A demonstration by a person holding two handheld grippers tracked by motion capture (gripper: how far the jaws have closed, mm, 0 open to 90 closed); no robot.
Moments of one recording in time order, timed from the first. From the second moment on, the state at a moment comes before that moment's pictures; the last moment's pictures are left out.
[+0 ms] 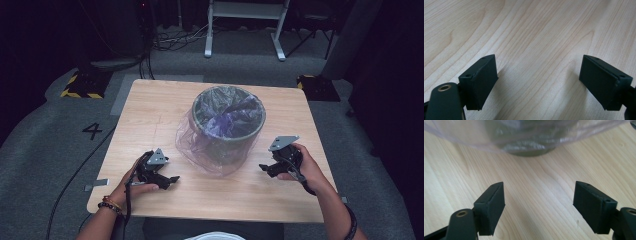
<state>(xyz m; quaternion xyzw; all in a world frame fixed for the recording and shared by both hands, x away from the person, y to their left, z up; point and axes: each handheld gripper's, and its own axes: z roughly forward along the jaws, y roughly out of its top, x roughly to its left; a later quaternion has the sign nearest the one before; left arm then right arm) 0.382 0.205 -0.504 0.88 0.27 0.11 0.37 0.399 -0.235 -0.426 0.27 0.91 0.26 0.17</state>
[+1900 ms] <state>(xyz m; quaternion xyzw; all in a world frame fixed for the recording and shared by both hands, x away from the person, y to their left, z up) 0.382 0.205 -0.504 0.88 0.27 0.11 0.37 0.350 -0.341 -0.503 0.39 0.83 0.37 0.17</state>
